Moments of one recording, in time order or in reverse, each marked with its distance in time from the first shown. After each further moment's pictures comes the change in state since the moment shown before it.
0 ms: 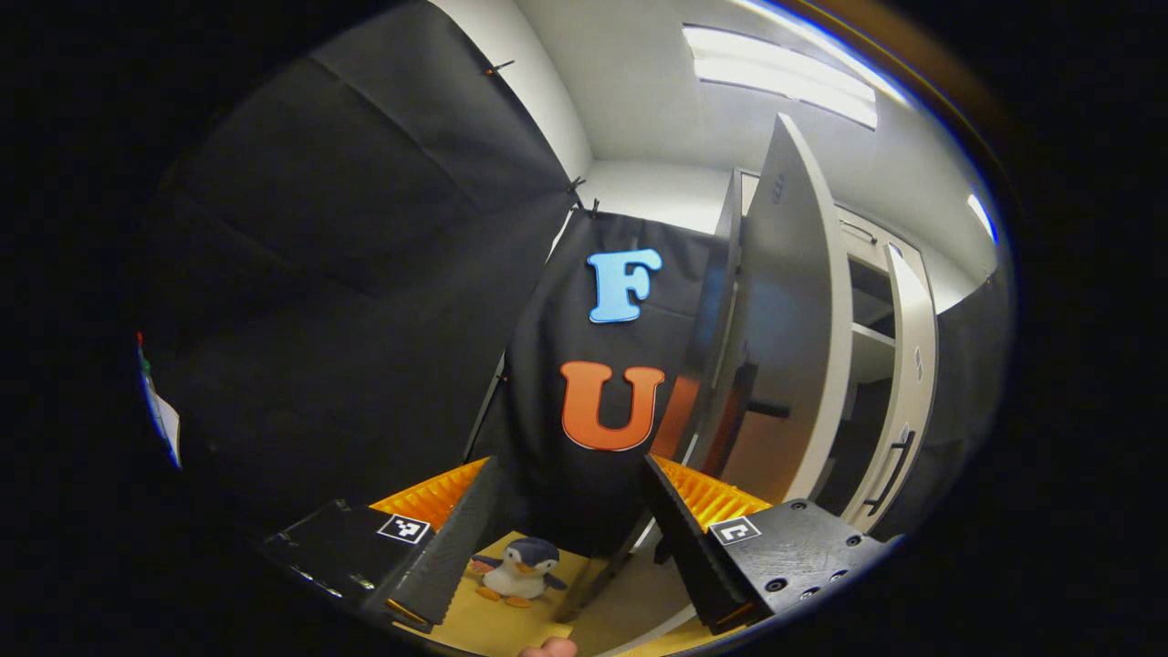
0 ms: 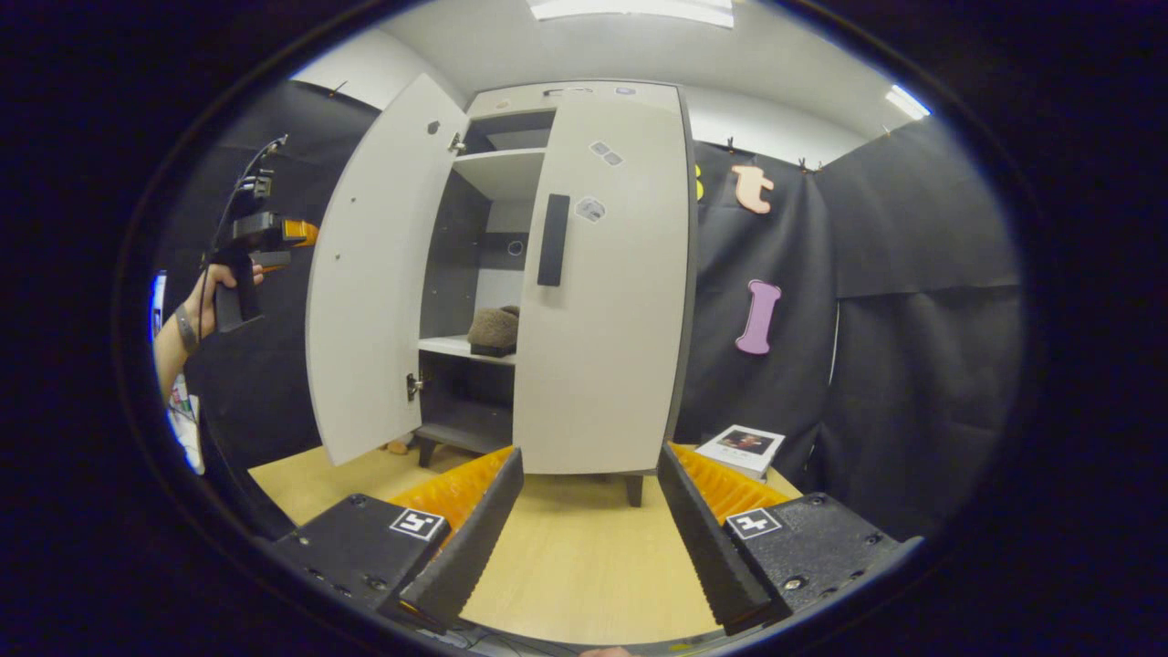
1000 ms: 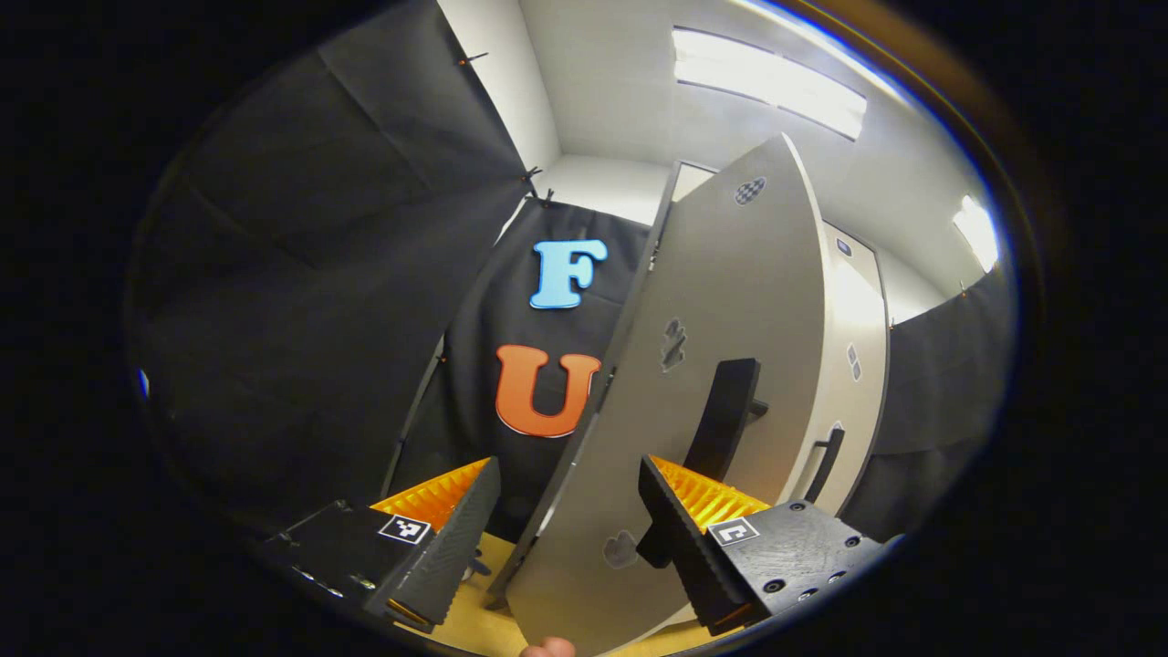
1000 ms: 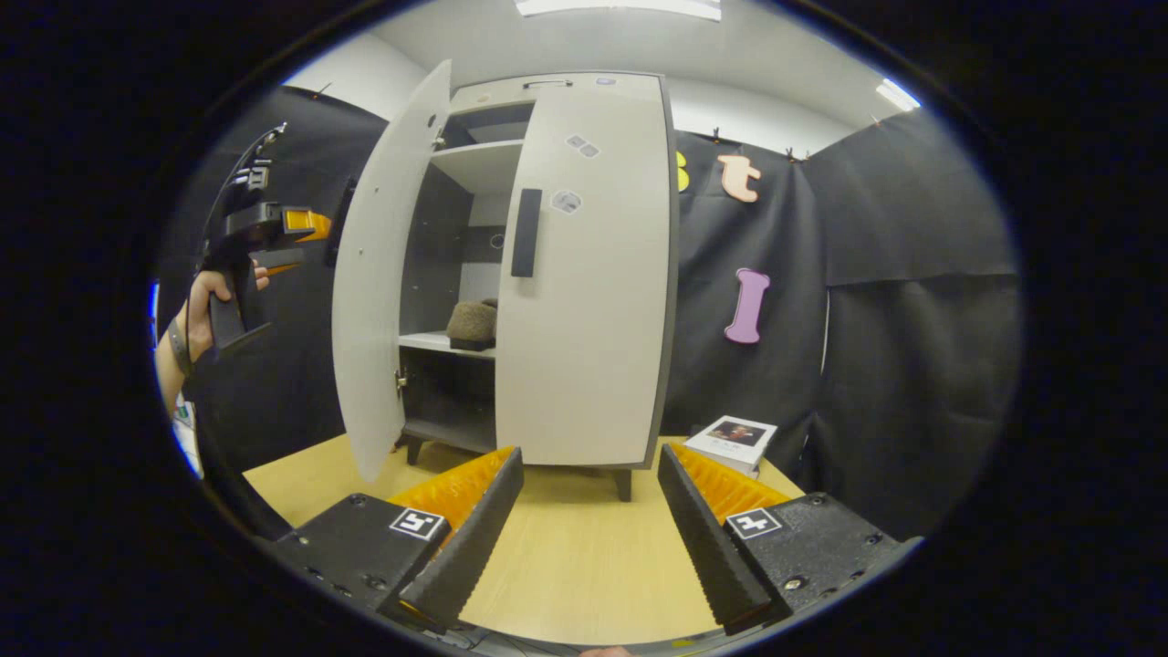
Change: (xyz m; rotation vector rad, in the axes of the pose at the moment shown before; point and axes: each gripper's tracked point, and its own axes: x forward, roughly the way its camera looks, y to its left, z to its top) left arm -0.019 -0.090 -0.029 -0.055 0.018 -0.183; right arm 0.001 -0.029 -0.009 0.030 0.017 -0.047
